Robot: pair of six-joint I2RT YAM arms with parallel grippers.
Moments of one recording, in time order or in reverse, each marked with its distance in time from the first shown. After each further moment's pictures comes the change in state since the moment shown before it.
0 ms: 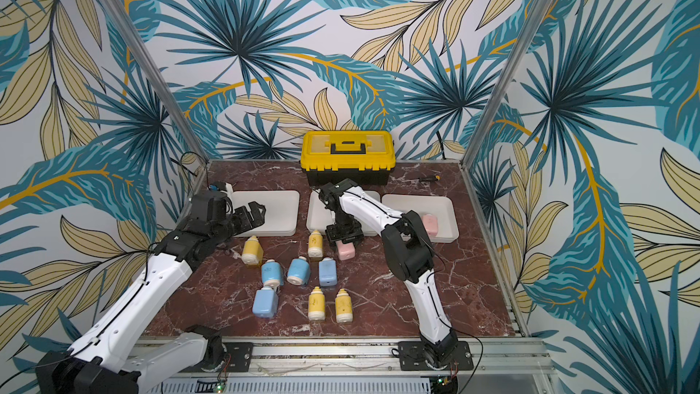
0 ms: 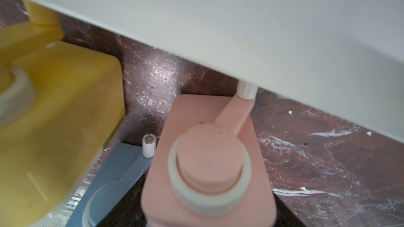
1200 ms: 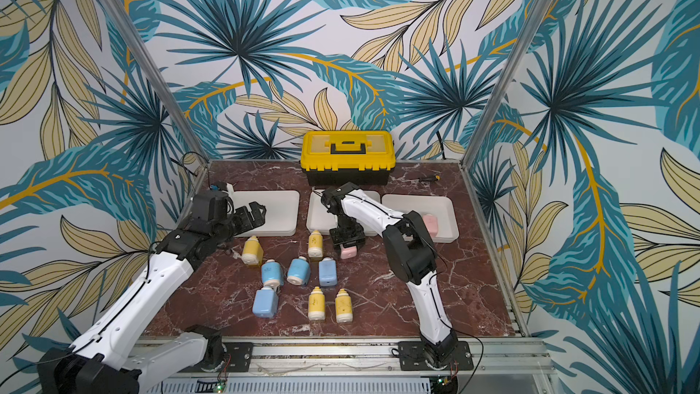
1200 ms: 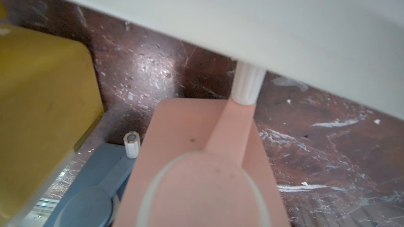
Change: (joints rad) left arm 0.000 0.013 0.000 0.000 -0.002 0.001; right arm -0.002 -0.048 -0.090 0.018 0.021 0.023
